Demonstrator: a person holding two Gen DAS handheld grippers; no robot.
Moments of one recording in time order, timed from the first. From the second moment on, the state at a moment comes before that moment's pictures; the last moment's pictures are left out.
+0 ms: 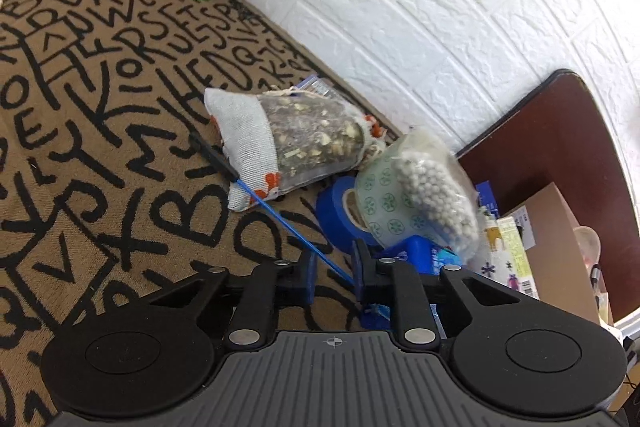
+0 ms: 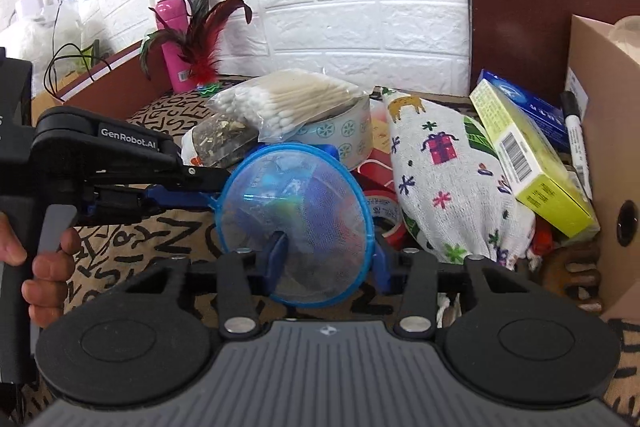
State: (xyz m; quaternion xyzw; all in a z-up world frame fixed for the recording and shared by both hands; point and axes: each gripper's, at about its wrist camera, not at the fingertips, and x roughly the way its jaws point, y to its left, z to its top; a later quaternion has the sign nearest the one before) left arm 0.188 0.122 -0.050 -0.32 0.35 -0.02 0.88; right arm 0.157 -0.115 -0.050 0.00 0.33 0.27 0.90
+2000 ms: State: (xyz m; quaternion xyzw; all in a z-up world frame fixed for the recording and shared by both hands) left arm 0.175 0.121 -0.067 -0.35 0.37 -0.01 0.86; right arm 0.058 -0.075 -0.064 -0.15 0.29 0.28 0.90
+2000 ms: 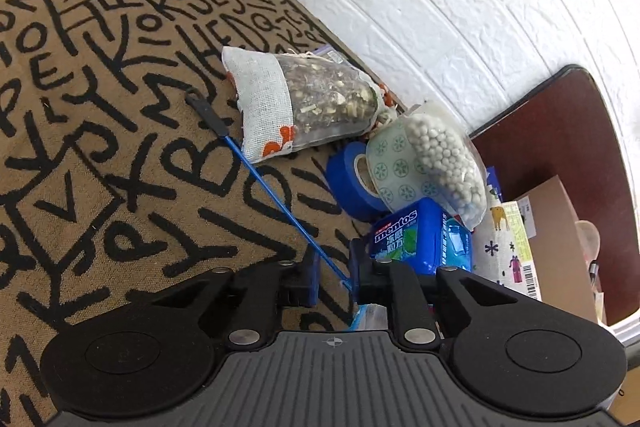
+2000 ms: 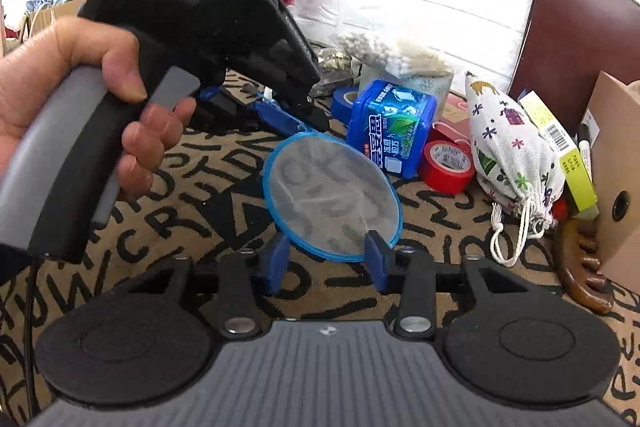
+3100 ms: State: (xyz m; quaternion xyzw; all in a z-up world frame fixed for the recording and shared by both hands) left arm 0.145 0.060 0.008 -0.30 0.33 -0.06 0.89; right arm 0.052 -0.123 -0.021 -0.12 0.24 0.27 0.93
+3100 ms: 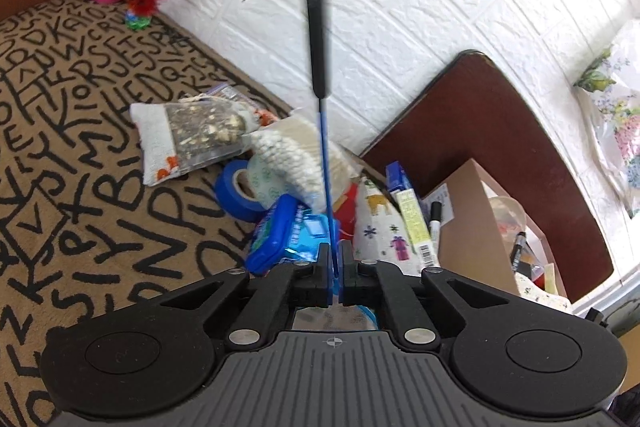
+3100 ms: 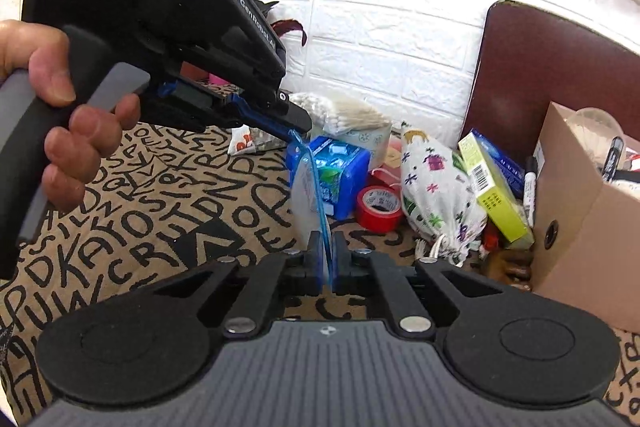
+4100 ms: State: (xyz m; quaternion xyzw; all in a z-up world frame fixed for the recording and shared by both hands) left arm 0.176 -0.092 0.097 -0.25 0.27 -0.19 0.91; right arm 0.058 -0.251 0.060 -0.11 0.15 0.16 0.97
